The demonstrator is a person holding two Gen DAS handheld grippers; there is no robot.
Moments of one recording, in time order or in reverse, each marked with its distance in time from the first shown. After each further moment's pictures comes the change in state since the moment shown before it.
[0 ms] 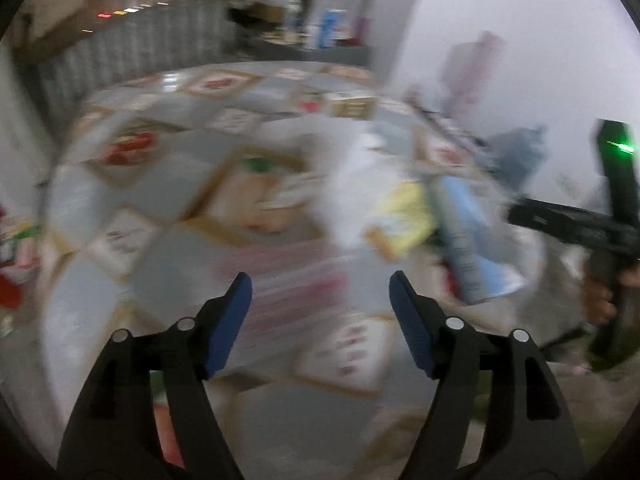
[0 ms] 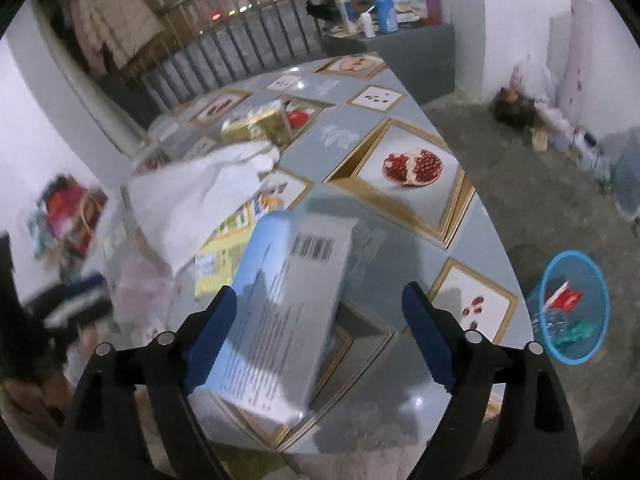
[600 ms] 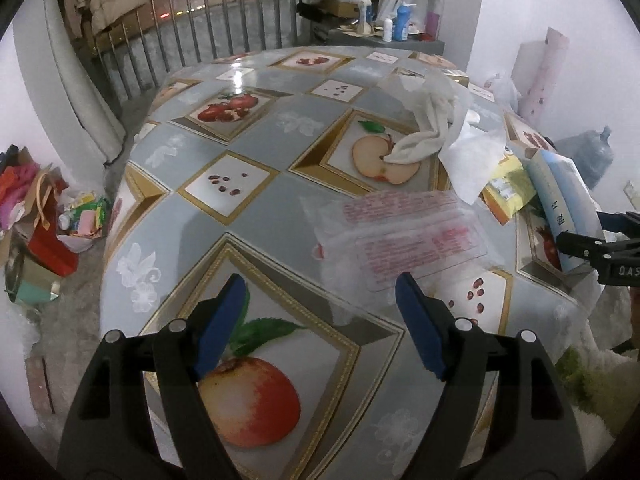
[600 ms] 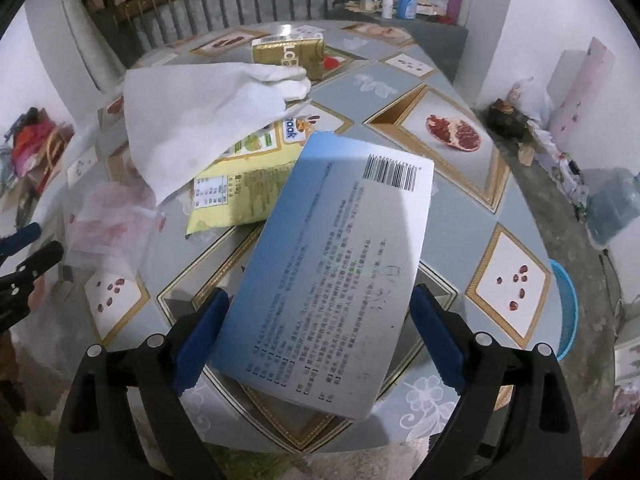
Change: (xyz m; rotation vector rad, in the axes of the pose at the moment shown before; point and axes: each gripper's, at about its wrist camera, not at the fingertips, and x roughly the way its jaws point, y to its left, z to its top) left arm 0.004 0.040 -0.037 -0.053 0.011 0.202; right arm 0.035 0.044 -0.026 -0.148 0.076 -0.127
